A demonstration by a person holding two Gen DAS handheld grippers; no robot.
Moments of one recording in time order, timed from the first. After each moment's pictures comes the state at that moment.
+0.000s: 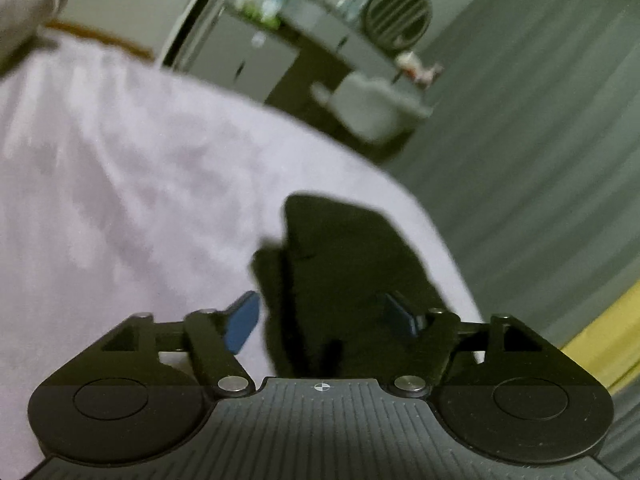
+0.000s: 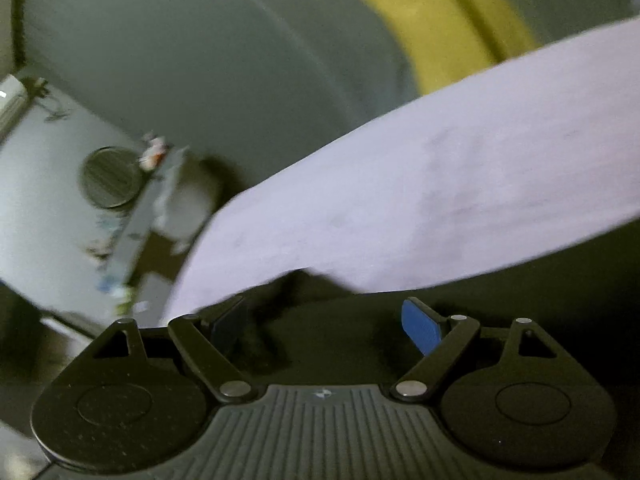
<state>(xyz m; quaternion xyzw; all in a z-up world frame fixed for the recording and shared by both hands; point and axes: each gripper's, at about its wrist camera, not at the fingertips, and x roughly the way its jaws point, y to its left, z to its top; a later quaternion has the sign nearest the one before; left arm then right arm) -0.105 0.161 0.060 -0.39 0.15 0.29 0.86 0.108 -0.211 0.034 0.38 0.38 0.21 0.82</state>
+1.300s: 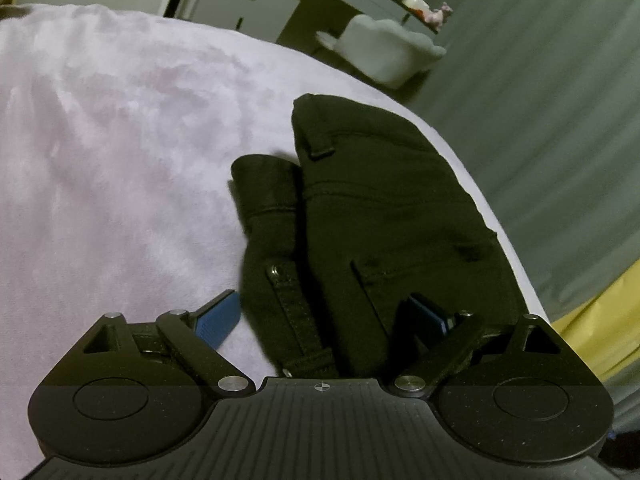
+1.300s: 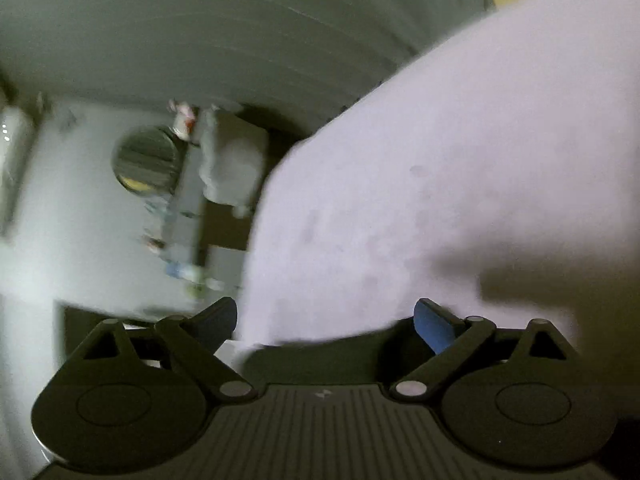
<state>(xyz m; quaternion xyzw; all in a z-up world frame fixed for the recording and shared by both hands) -0.041 0.166 0.009 -0.38 0.24 0.28 0.84 0.236 -0.151 0.029 0.44 0.47 0.28 0.71</state>
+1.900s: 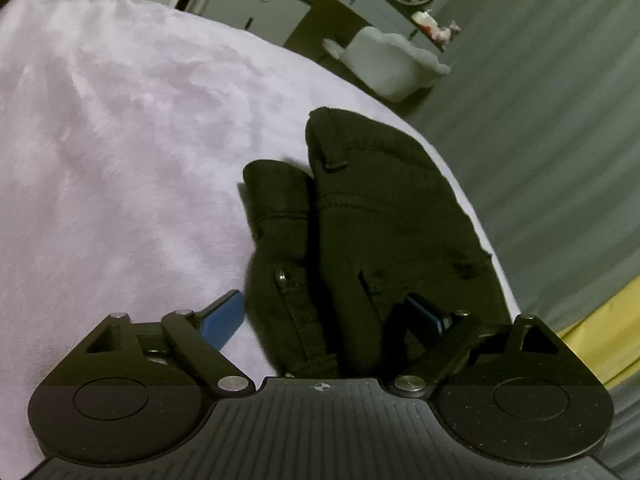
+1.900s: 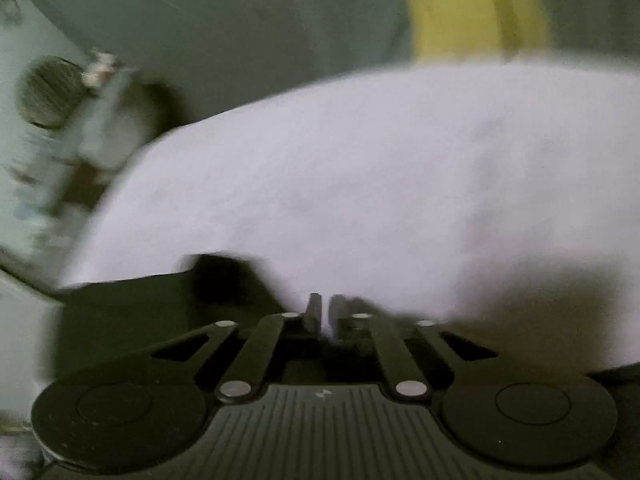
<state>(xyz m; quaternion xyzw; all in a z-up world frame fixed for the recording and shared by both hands) -0.052 0.172 0.006 -0.42 0.21 0.28 0.84 0.141 -0.184 0.035 0.21 0.44 0.12 0.87</state>
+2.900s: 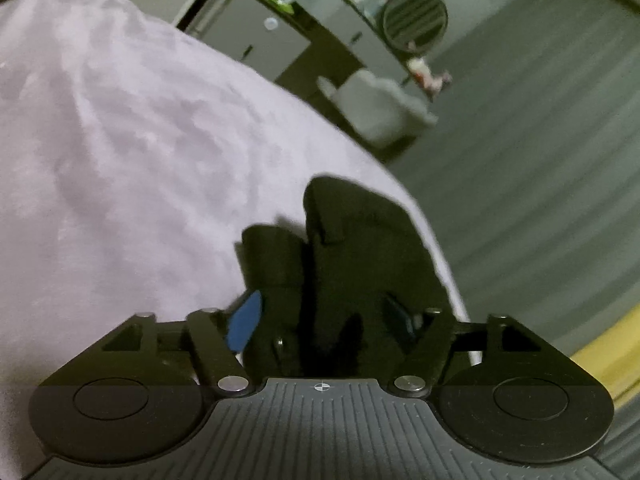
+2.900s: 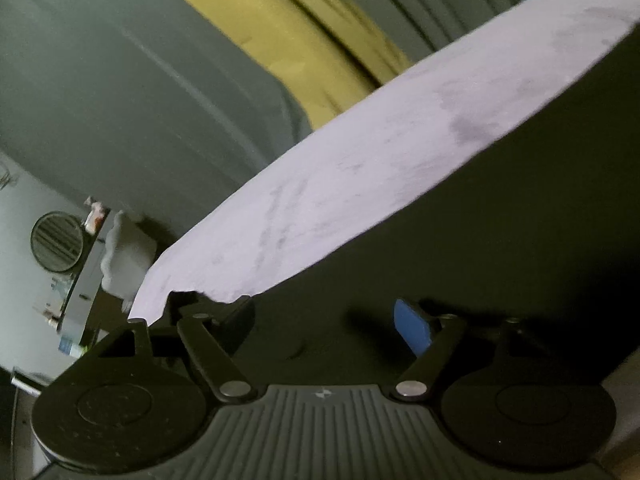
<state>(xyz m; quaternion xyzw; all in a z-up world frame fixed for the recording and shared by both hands) -0.063 0.195 0.010 -0.45 0.14 0.28 0.84 -0.044 -0.360 0.021 0.40 0.34 0.03 0.85</state>
